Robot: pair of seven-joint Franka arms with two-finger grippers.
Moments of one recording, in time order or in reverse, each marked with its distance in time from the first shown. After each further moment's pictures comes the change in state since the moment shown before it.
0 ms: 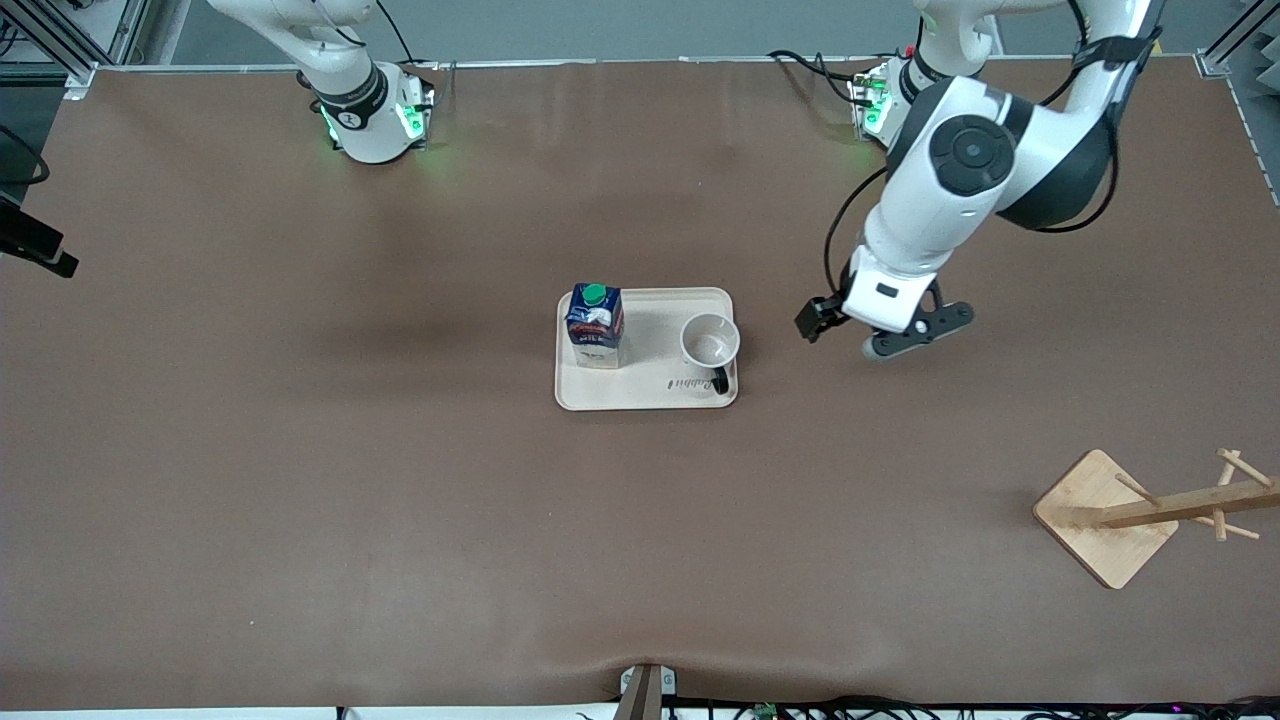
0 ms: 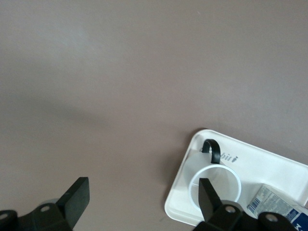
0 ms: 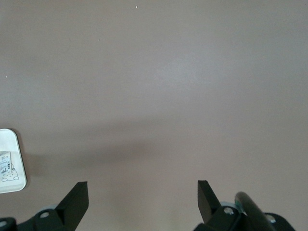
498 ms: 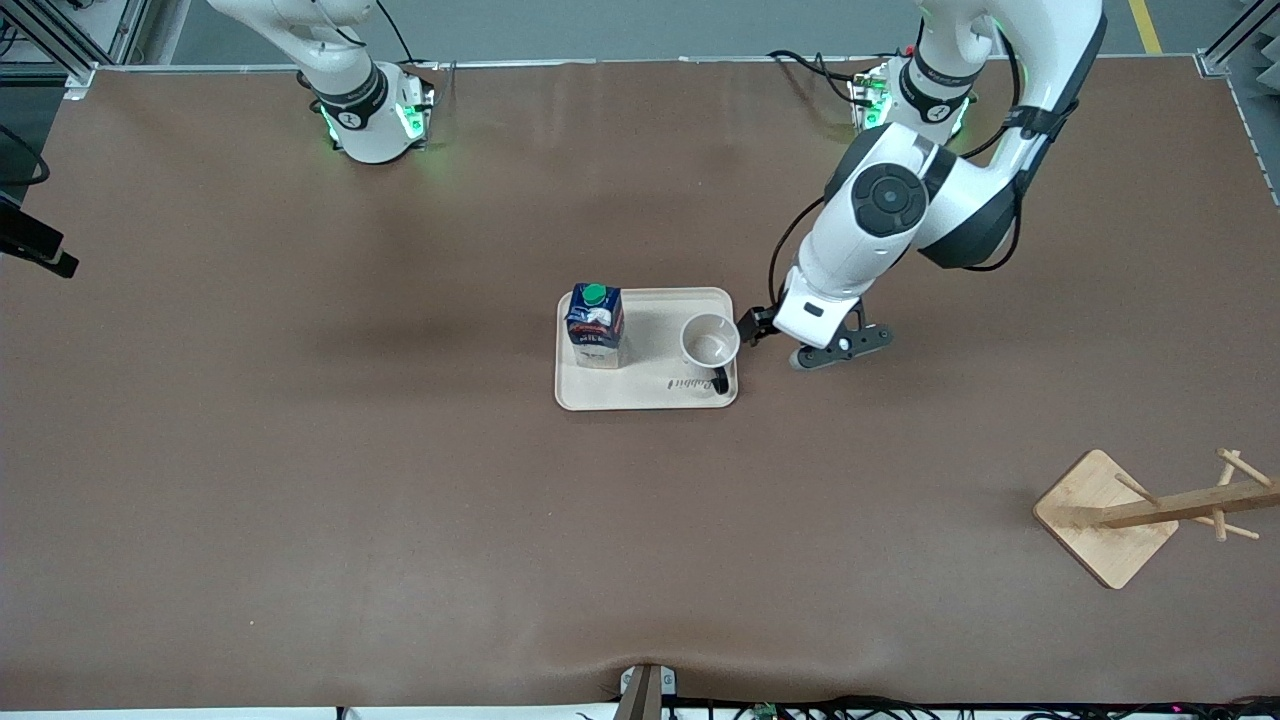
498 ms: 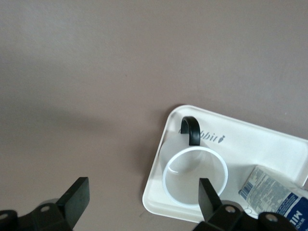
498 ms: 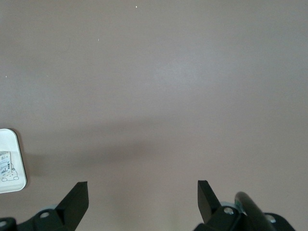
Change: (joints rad) left arm -0.085 0.128 -0.002 -0.001 0.000 0.093 -0.006; right arm 0.000 0.000 0.000 0.000 0.000 0.000 0.000
